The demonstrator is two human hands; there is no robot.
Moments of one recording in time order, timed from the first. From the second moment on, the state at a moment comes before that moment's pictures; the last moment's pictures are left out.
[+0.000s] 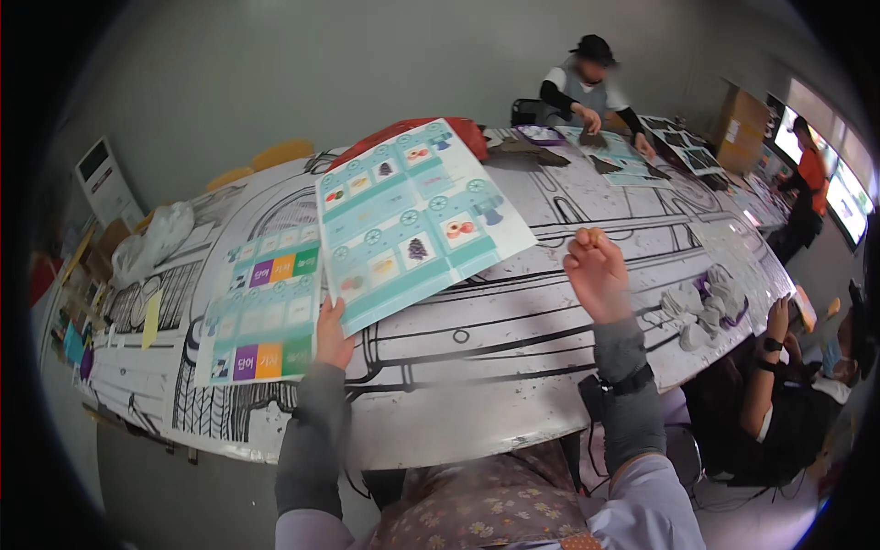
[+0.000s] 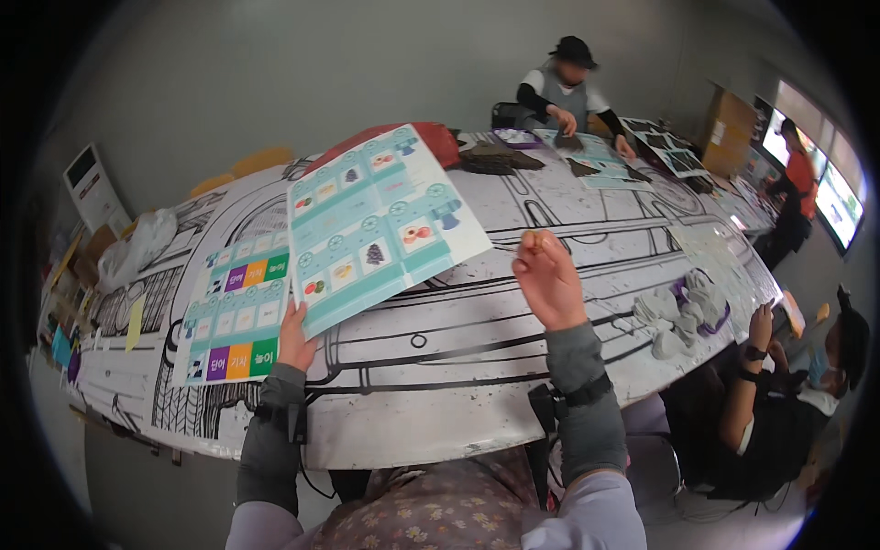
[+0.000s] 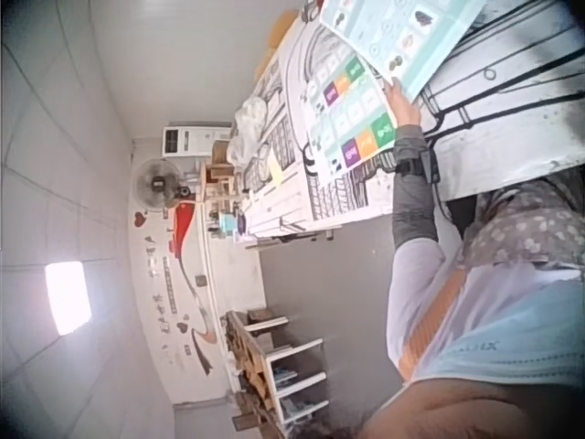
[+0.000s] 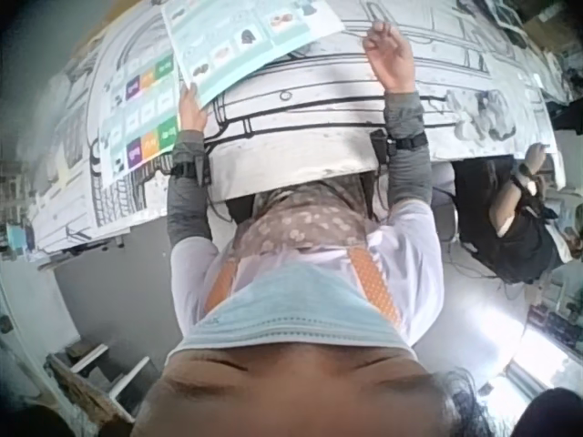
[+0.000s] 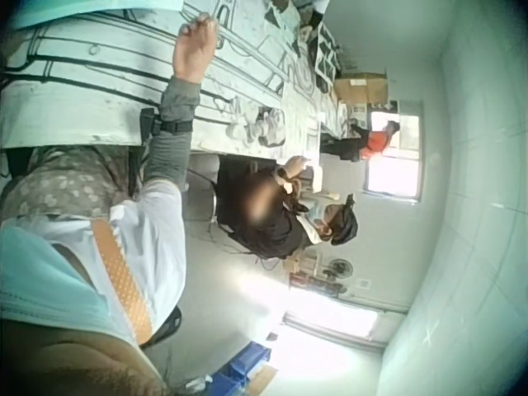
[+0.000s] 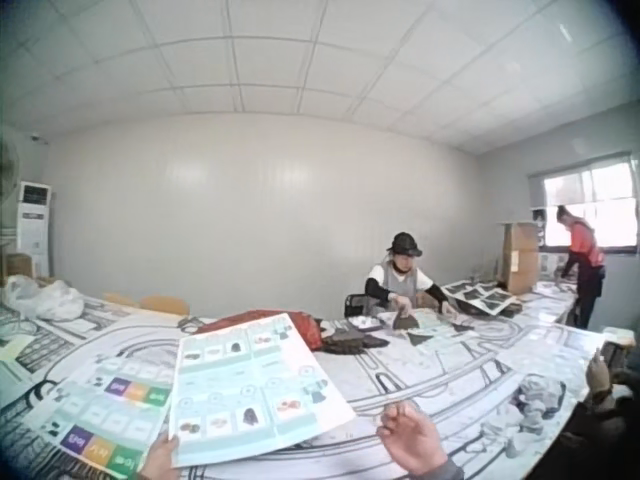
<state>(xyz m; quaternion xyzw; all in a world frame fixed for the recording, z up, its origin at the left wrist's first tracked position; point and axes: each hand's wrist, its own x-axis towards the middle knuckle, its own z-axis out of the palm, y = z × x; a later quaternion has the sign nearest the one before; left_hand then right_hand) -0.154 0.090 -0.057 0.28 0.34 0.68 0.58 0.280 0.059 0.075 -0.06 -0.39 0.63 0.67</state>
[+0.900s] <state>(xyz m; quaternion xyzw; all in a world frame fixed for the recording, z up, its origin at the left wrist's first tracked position) -0.153 0.080 -0.047 0.36 0.34 0.67 0.55 0.064 0.034 0.227 0.02 -0.35 -0.07 0.93</state>
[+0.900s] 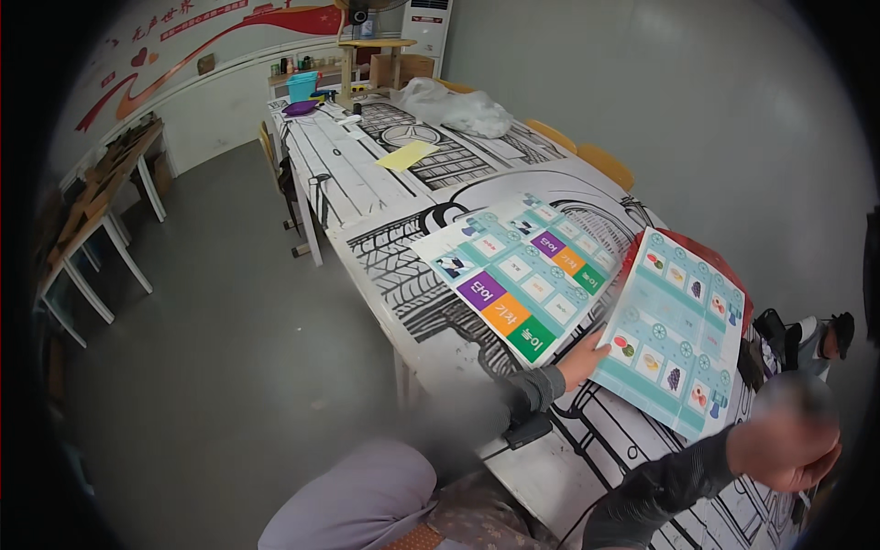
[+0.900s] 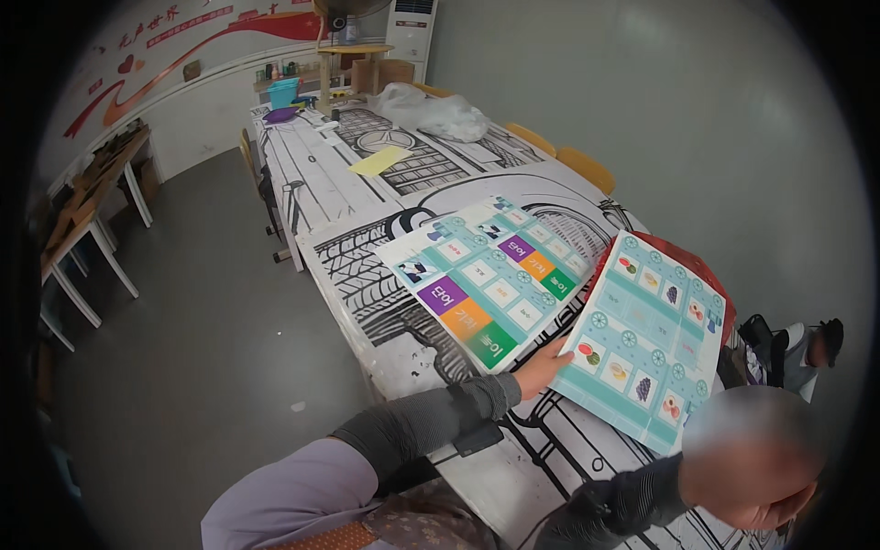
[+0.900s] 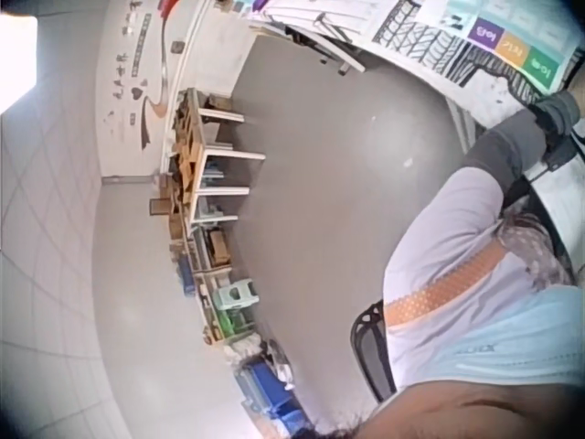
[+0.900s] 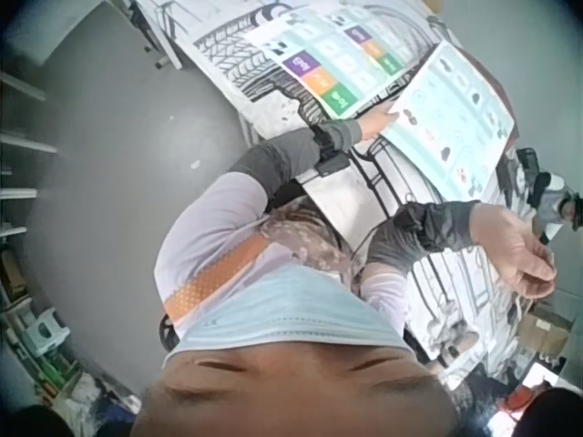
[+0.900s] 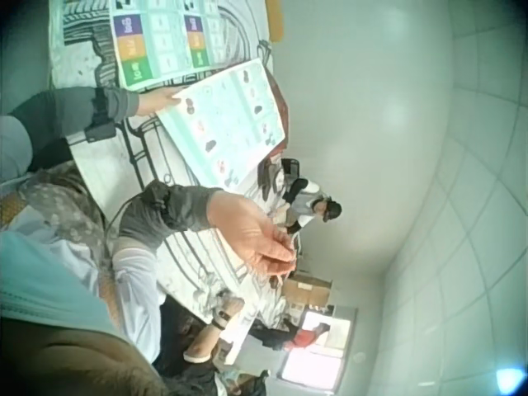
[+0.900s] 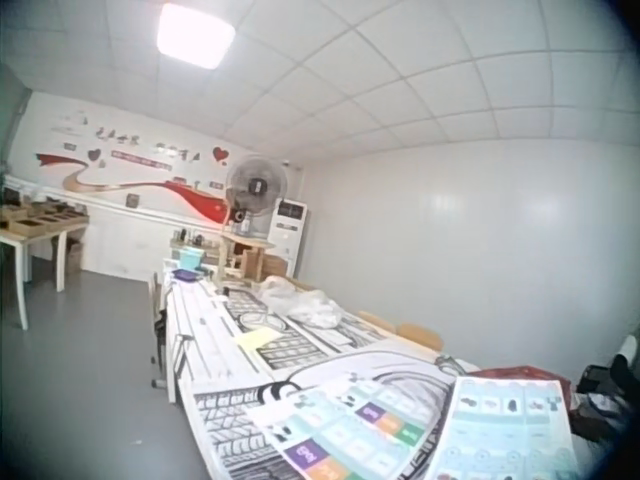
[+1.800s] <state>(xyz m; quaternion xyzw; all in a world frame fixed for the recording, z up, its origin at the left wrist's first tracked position) -0.151 0.087 -0.062 0.43 0.43 0.67 0.42 0.053 0.057 0.123 -0.24 -0.91 0.24 0.26</state>
